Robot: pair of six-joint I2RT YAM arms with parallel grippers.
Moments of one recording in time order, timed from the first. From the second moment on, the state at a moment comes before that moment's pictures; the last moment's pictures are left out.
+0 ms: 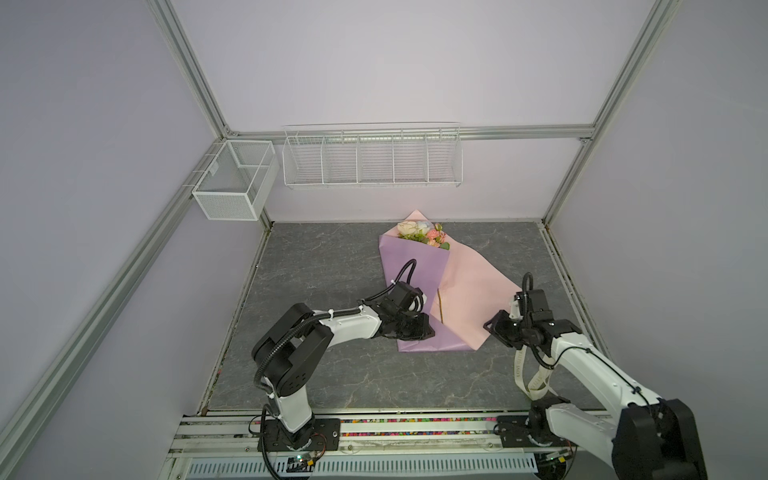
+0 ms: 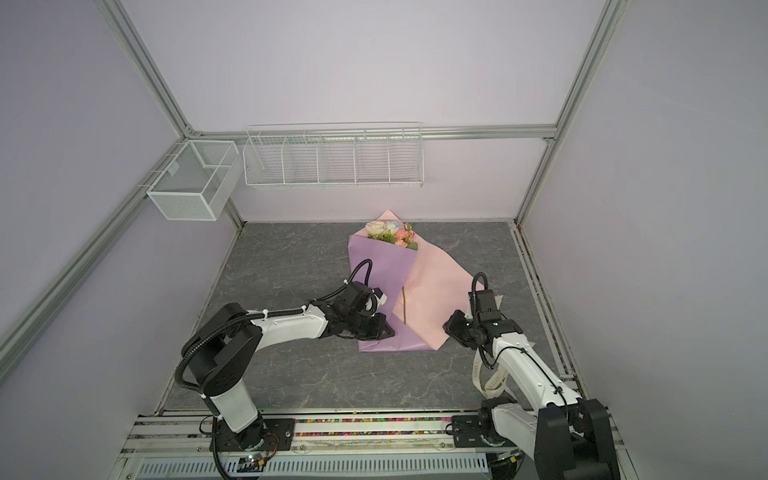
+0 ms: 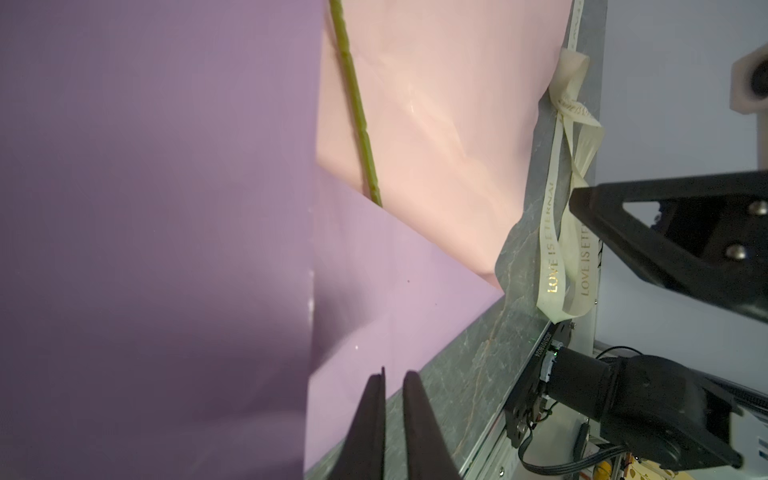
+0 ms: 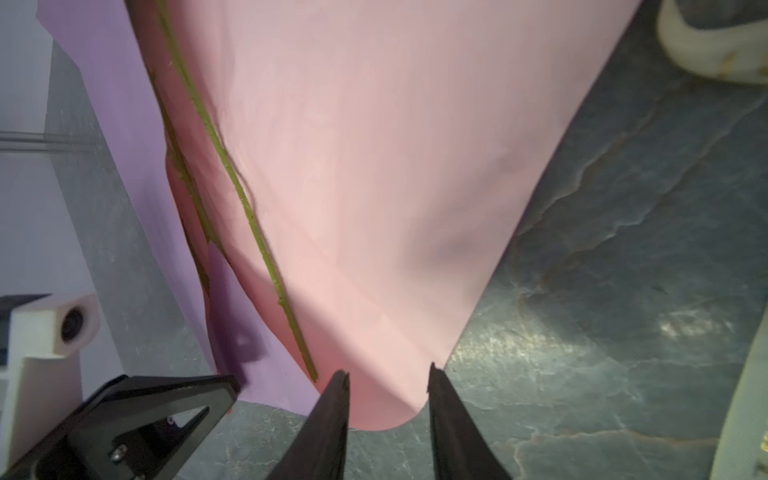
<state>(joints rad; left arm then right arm) -0.86 1.77 0.96 -0.09 0.48 -0.73 0.12 1.11 0.56 -0.50 -0.33 0.73</state>
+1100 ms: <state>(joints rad) -0.92 1.84 0.96 -0.11 0.42 -0.75 -0.10 1.35 0.55 -0.32 -0.55 0.62</state>
